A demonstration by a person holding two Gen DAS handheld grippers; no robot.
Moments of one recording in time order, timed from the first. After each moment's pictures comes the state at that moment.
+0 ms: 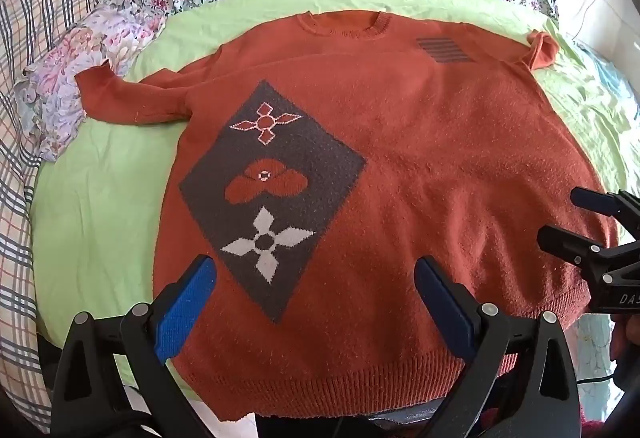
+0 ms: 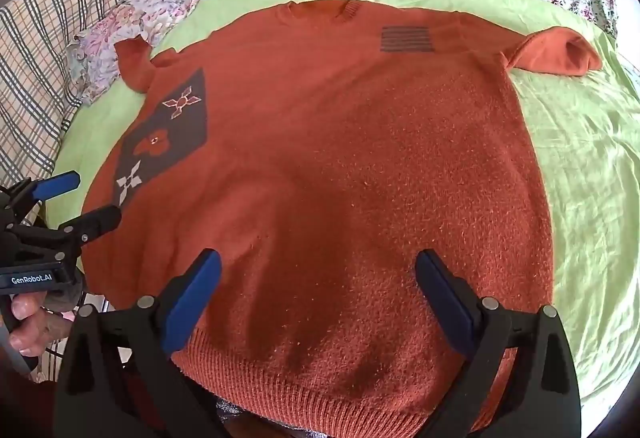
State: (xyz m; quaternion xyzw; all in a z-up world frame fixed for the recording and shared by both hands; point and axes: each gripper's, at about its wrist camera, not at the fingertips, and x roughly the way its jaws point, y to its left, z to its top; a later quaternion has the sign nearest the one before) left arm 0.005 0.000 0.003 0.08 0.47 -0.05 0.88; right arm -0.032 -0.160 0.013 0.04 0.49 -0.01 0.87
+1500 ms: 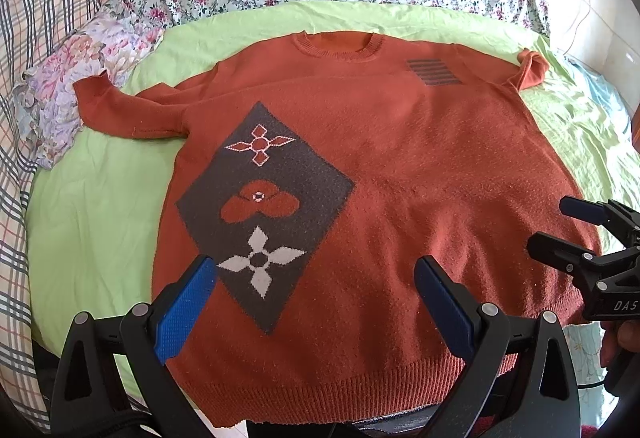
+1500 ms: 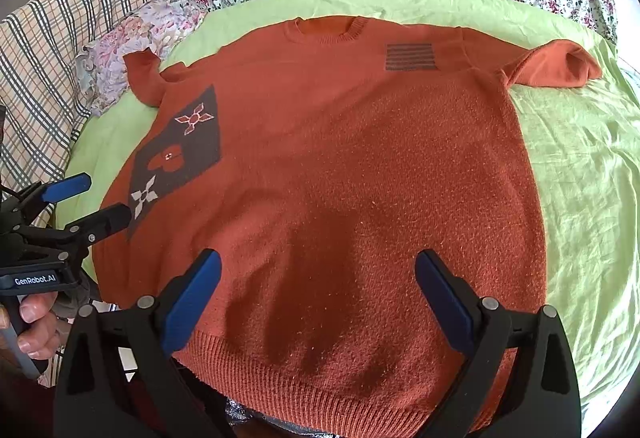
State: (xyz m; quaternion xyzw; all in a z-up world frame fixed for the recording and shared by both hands) left arm -0.004 -0.002 0.015 0.07 0.44 -0.05 0.89; right arm -0.029 -0.160 0.029 0.05 0.51 -0.01 0.86
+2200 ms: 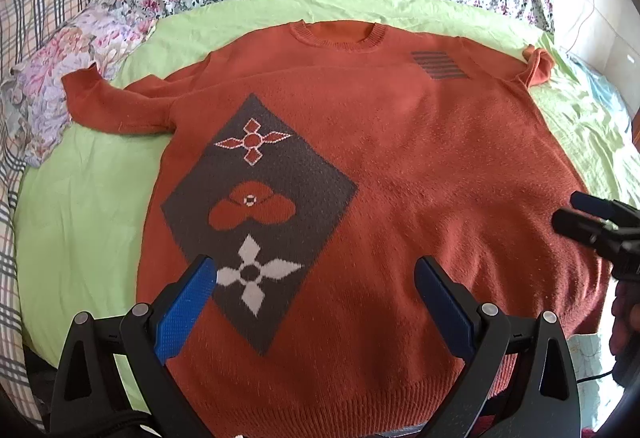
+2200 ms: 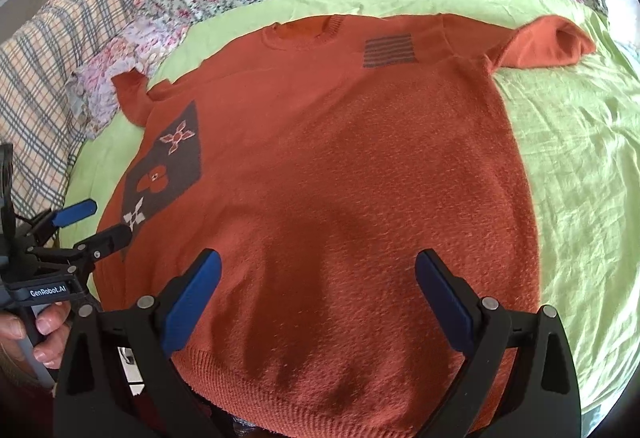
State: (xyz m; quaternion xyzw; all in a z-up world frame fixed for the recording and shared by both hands) left arm 0.023 -0.004 0.000 0.06 0.46 -0.06 0.88; right arm -0.022 -0.195 0.025 0.08 0.48 -0.03 0.88
